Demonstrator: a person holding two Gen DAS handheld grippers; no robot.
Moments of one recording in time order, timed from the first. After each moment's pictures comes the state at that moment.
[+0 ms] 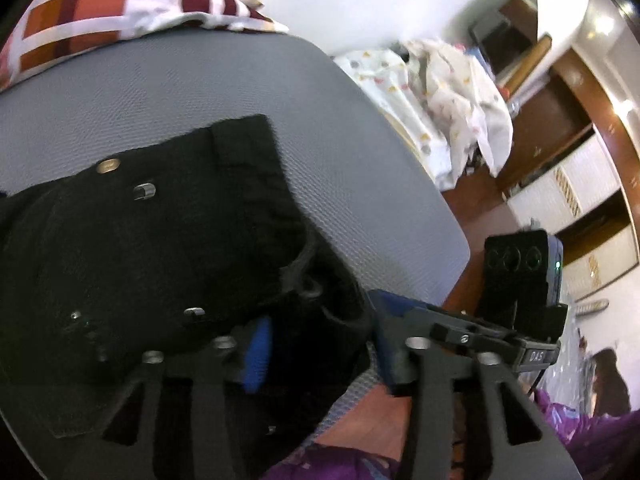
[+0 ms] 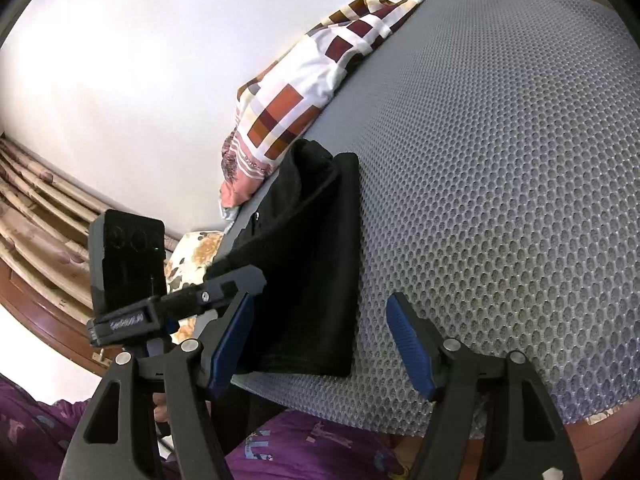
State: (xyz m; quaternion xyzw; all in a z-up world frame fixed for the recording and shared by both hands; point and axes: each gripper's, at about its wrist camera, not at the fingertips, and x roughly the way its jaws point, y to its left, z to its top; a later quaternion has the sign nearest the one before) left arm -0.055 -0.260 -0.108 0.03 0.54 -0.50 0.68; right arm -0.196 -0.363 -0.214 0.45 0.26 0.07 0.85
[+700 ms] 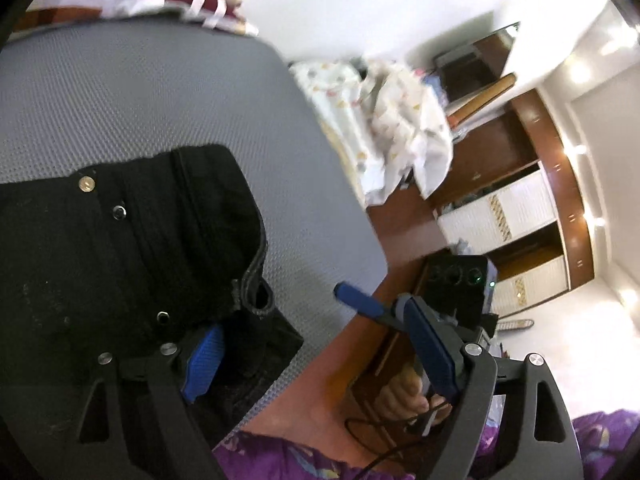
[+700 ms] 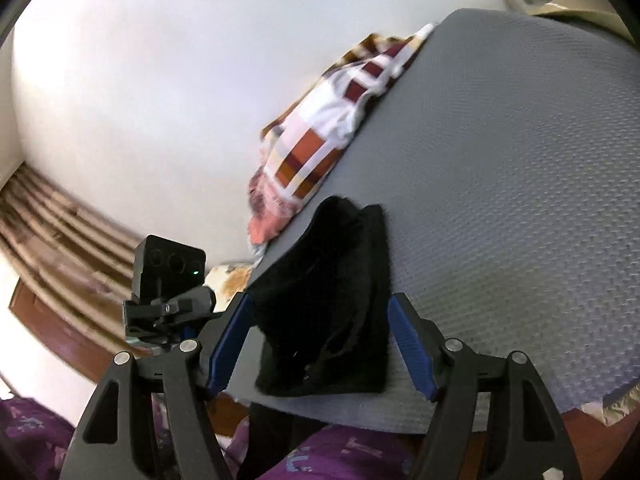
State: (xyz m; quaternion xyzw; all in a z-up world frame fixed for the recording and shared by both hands) left arm -0.025 -0.236 -0.077 -0.10 0.56 -0.56 0.60; right arm -0.228 -0.380 -0.179 0.48 0.20 0.09 0.85
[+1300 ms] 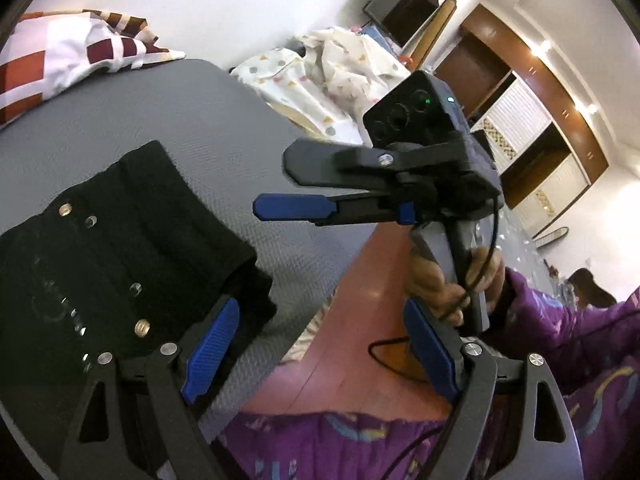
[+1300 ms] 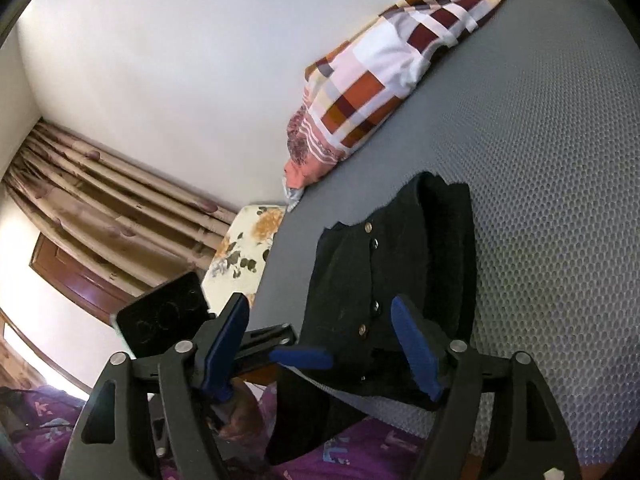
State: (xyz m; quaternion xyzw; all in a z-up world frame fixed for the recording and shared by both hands) left arm -0.104 -0.222 -0.064 0.05 0.47 -0.63 0.62; right arm -0.157 -0.361 -0.146 0.45 0.28 0.19 0.83
